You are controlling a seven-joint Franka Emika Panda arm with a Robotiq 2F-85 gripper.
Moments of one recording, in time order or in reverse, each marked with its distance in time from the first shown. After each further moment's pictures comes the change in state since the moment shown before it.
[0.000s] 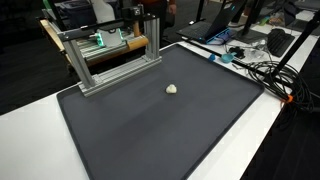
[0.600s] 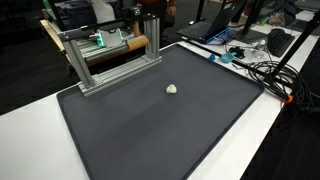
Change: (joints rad) arm -0.043 -0.001 -0.010 -0.030 0.000 -0.005 0.002
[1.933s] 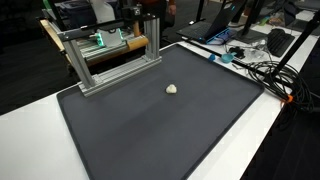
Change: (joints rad) arm -0.062 0.043 -0.056 -0.022 0.003 0.040 -0.004
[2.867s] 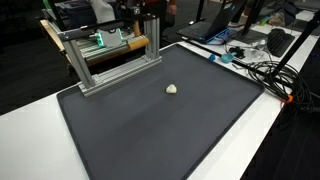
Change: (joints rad) arm -0.021 0.049 -0.003 -0.048 0.003 0.063 0.020
